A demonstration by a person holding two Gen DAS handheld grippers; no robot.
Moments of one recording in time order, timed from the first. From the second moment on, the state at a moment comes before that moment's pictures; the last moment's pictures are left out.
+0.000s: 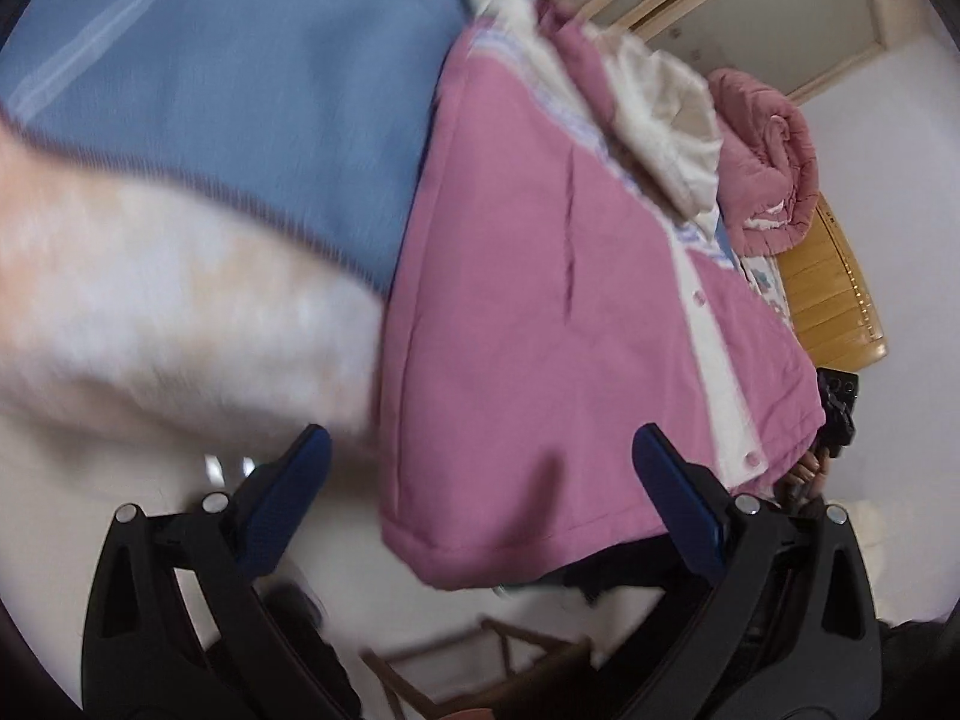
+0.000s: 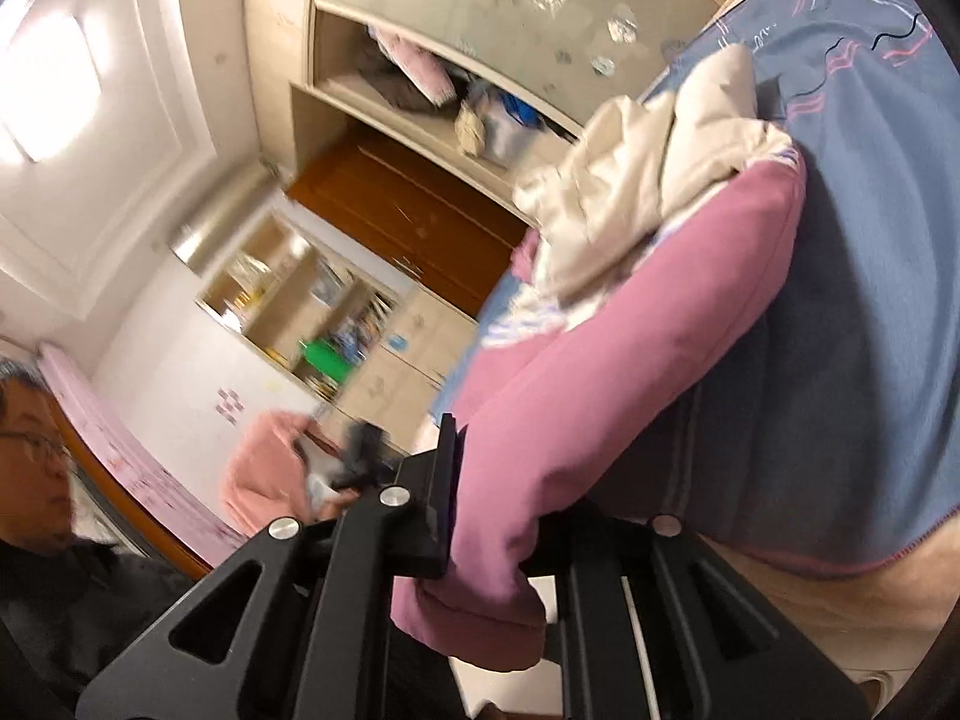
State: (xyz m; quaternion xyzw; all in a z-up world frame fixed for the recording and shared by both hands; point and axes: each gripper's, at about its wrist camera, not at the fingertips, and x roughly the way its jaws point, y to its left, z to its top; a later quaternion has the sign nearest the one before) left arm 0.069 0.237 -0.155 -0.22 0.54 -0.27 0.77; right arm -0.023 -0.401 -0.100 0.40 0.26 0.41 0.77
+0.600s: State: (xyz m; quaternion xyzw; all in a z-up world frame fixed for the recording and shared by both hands) left arm 0.064 0.194 -0.185 -0.15 0.61 -0.31 0.71; right arm -0.010 -0.390 -0.096 0.40 0.26 0.41 0.78
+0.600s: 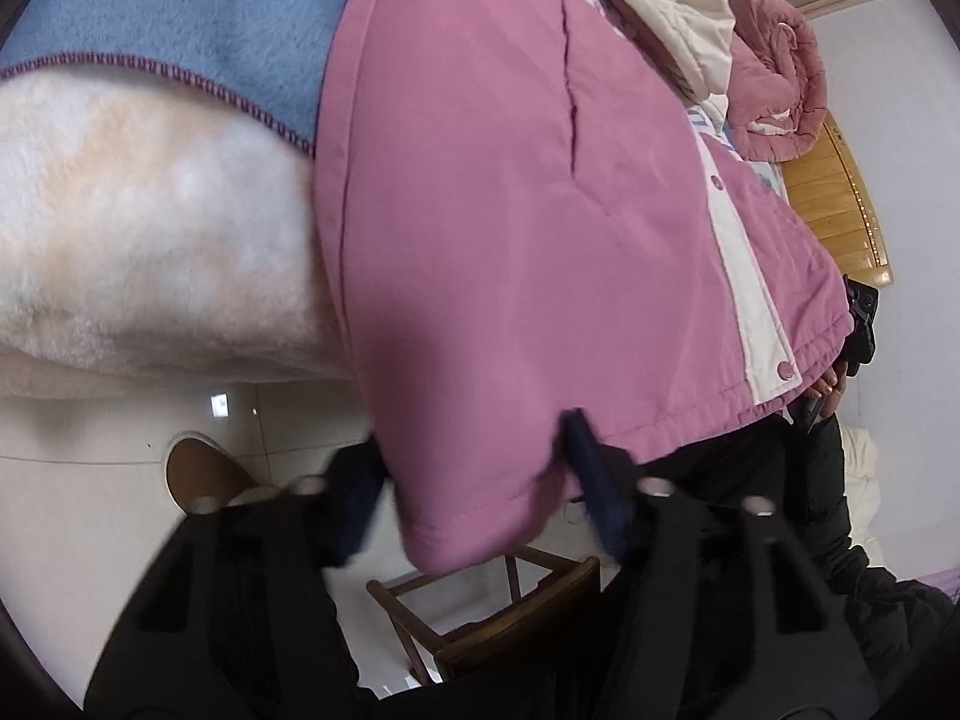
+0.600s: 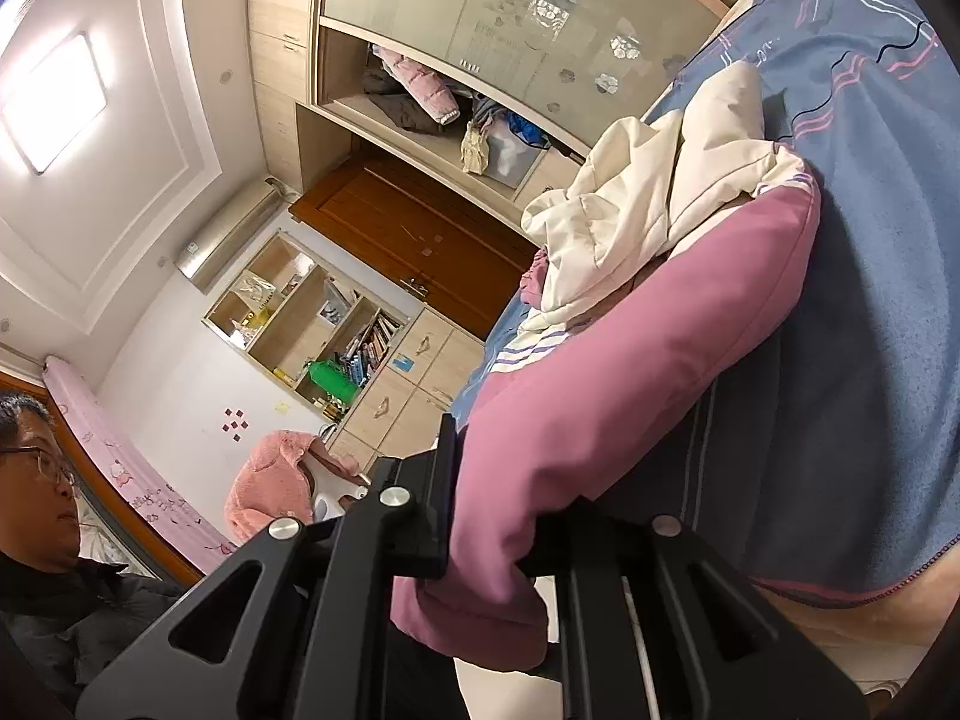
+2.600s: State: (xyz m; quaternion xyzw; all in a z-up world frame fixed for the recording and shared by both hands) left arm 0.139 0.168 0.011 -0.11 0.23 -0.30 0.92; right arm 0.103 -0.402 -0.016 0.46 0.15 0.44 0.76
